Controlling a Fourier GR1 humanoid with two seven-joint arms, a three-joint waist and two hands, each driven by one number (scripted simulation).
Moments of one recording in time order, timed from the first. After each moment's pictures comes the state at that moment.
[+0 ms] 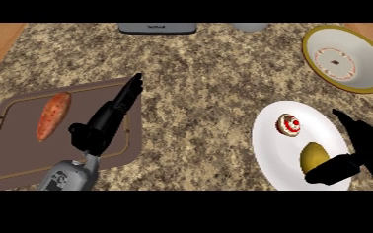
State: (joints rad) left arm -0.18 0.27 -0.32 -1.54 0.17 0.03 0.03; right arm -0.13 -0.87 0.41 -1.87 0.03 -0.07 1.23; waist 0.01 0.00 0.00
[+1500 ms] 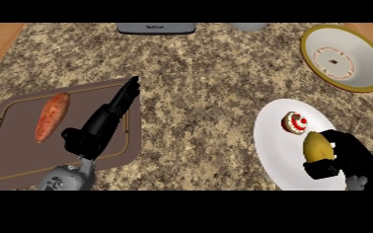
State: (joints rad) left arm -0.13 0.23 -0.26 -1.57 0.12 -0.04 0.04; right arm -0.01 -0.64 0.35 -1.67 0.36 -0.09 1.10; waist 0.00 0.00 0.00
